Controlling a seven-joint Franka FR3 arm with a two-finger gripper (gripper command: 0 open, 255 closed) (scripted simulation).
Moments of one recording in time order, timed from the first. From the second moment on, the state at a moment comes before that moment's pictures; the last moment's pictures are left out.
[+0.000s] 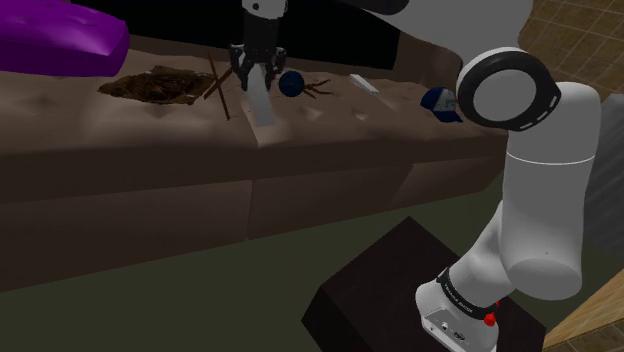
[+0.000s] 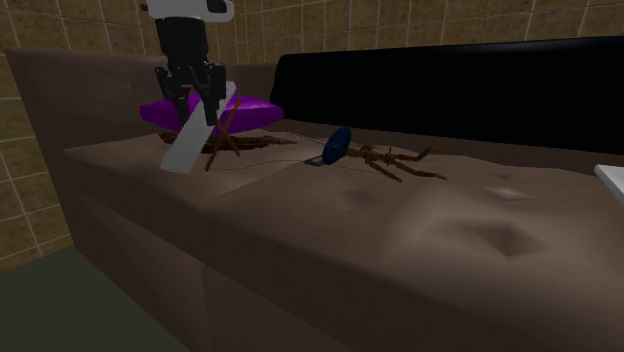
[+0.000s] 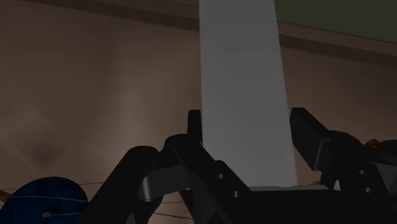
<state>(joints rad) 0.34 0.53 0.04 -1.06 -0.06 1.59 0.49</state>
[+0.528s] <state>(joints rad) 0.33 0.50 0.04 -1.18 -0.06 1.71 0.49</state>
